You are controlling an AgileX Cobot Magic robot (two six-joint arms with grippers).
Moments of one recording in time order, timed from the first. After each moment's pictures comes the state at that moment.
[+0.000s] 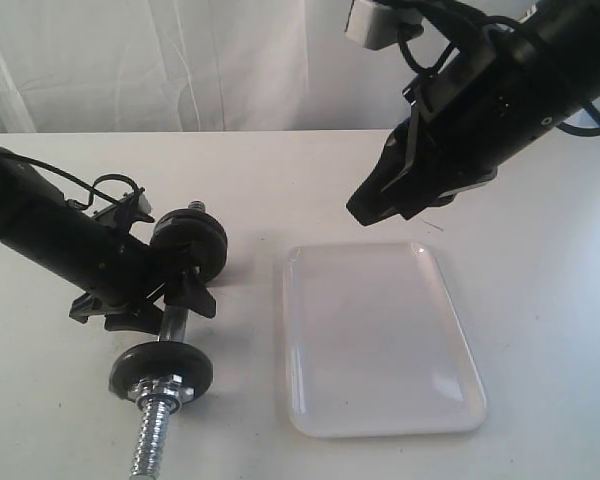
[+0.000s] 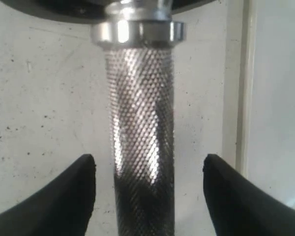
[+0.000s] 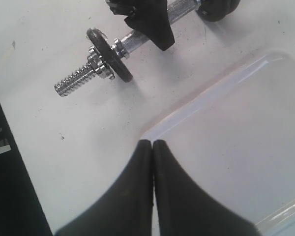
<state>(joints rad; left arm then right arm) -0.30 1.84 -1.01 -0.94 0.70 0.46 0.37 1.44 -1.29 0.60 1.14 -0.82</state>
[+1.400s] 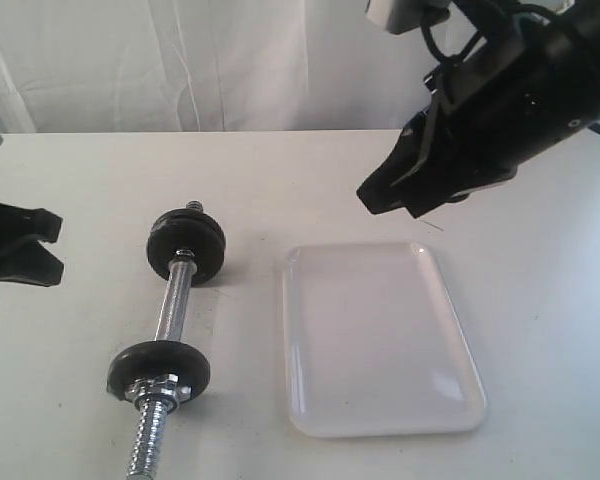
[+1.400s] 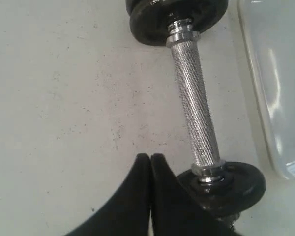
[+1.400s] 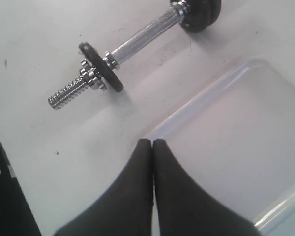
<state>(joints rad) -0.06 1.35 -0.84 -0.65 0.79 0.50 0.37 1.35 -1.22 0.60 1.06 -0.78</state>
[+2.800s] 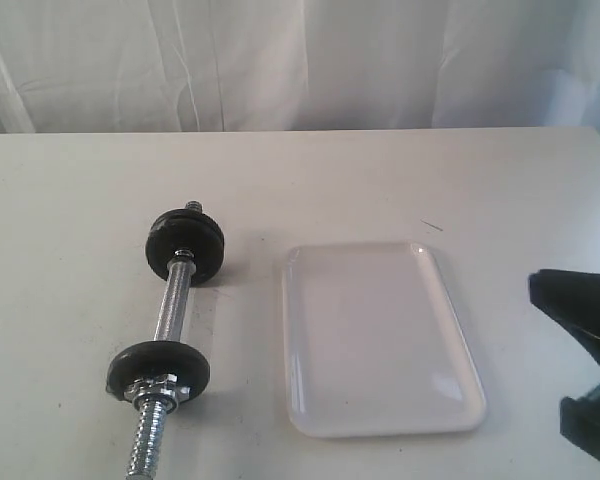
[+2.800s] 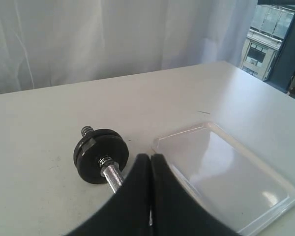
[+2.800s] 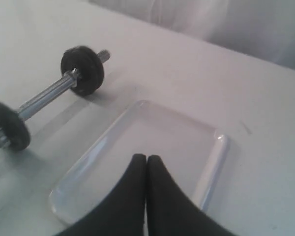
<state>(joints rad) -0.06 0.39 -0.36 -1.21 0.57 1.12 0.37 0.54 -0.38 0.57 0.36 -0.60</state>
